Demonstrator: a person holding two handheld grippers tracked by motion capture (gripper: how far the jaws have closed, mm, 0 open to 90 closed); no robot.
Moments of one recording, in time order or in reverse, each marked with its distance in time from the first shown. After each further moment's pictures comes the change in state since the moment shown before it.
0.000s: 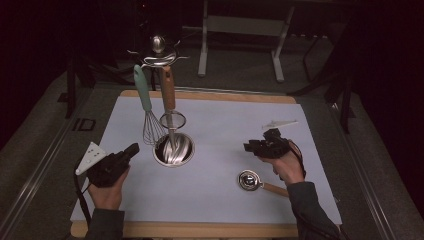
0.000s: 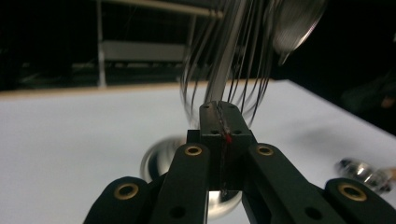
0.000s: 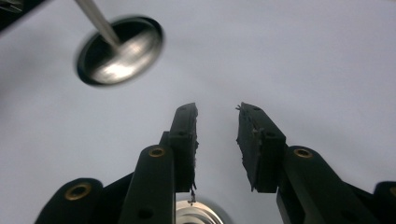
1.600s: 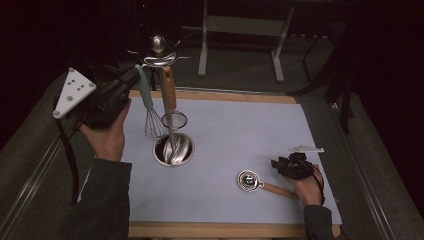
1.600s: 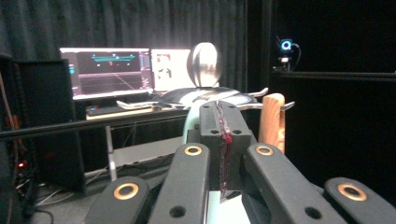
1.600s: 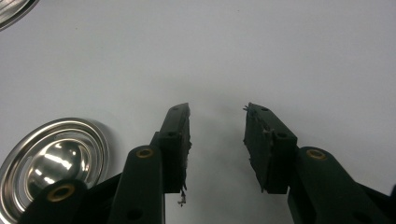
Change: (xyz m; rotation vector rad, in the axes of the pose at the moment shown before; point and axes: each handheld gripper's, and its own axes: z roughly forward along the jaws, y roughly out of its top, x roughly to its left) left arm -0.046 0.172 0.012 -0.287 0.023 0.209; right arm -0.052 -0.095 -0.016 -0.023 -0.239 0.124
